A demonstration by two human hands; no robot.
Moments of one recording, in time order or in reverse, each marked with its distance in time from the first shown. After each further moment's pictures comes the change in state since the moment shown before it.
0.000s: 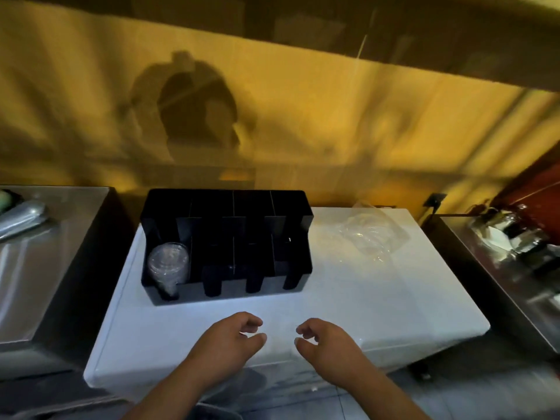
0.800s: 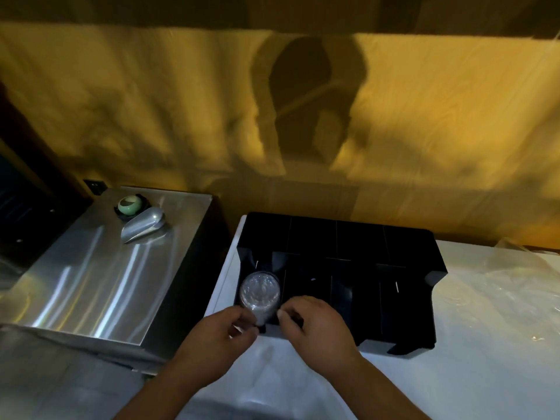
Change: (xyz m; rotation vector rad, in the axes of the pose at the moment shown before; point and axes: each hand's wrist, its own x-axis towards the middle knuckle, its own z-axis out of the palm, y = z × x) left_hand 0.030 -0.074 -0.161 0.066 0.355 -0.045; right_hand 0.156 -0.171 0.078 0.051 0.040 -0.600
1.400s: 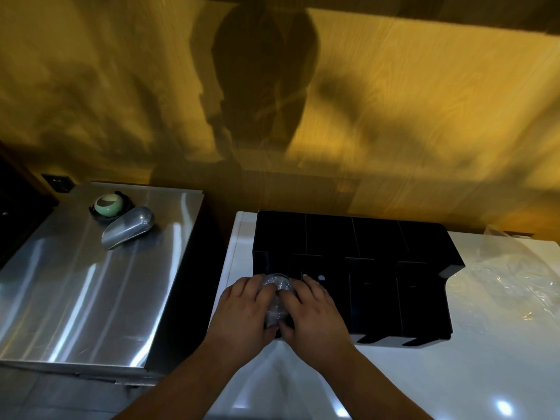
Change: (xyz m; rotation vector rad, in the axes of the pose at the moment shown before) left_hand 0.065 -0.019 -0.005 0.619 0.091 0.459; right_hand 0.034 -0.004 0.064 -0.542 0.129 -0.115
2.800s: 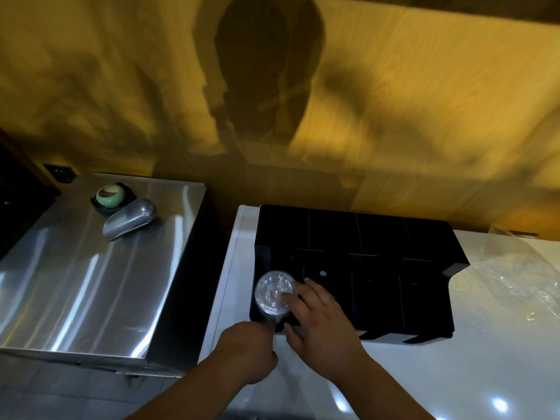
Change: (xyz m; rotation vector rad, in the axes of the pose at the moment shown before) left_hand -0.021 0.021 0.023 -0.073 -0.510 -0.139; right_hand -0.018 0.005 -0.013 0.057 0.002 -0.084
